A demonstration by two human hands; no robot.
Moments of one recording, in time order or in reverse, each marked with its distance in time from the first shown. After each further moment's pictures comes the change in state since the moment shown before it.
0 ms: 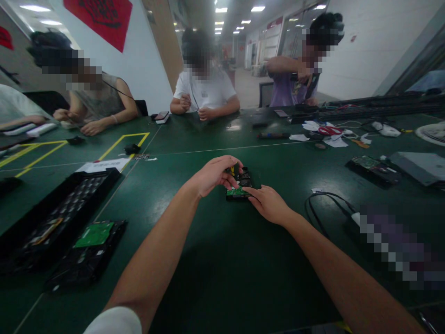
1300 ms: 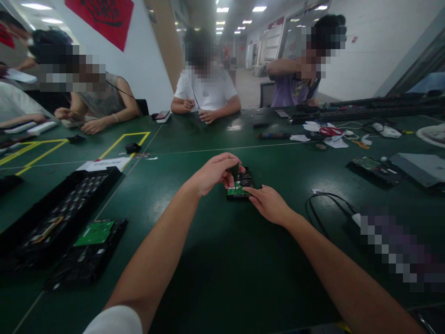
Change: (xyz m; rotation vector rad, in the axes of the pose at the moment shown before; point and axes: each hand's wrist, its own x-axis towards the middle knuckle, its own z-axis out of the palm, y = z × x) left_hand 0.000 0.000 -0.001 0.035 0.039 0.033; right_hand -0.001 0.003 0.002 -0.002 0.017 -0.012
